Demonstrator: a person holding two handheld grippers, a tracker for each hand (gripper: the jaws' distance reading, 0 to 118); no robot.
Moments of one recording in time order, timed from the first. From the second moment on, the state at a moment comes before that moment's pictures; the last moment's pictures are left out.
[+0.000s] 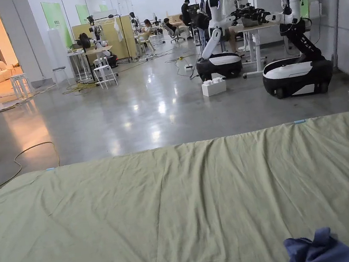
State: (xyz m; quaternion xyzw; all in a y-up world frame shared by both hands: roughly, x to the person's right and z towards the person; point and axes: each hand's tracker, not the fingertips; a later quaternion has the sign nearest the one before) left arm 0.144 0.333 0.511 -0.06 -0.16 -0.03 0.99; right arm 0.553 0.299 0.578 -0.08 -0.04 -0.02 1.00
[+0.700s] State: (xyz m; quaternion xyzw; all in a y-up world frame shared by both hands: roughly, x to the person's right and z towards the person) left arm 0.130 0.183 0.234 -0.38 -0.13 0.05 0.91; right arm 0.575 0.250 0.559 -0.18 -0.04 -0.07 0.98
